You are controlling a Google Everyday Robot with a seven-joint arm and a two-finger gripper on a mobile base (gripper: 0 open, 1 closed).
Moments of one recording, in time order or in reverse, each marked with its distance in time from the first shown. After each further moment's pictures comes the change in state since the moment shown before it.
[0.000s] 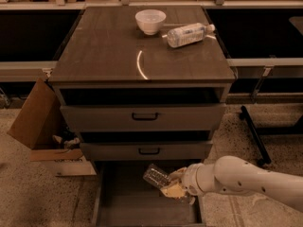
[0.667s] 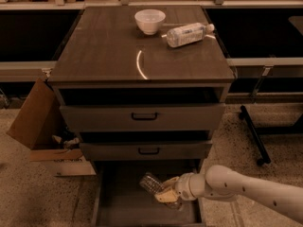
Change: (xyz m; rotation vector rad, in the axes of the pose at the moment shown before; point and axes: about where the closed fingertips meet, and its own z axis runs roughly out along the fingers) arm 0.056 -0.019 0.100 -0.128 -0.075 0.100
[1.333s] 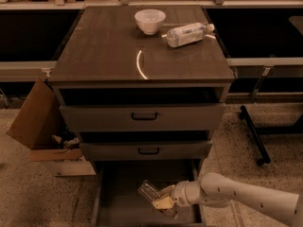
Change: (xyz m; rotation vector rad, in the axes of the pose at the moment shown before) arm 0.044 -0.003 0.051 -0.073 -0.001 0.093
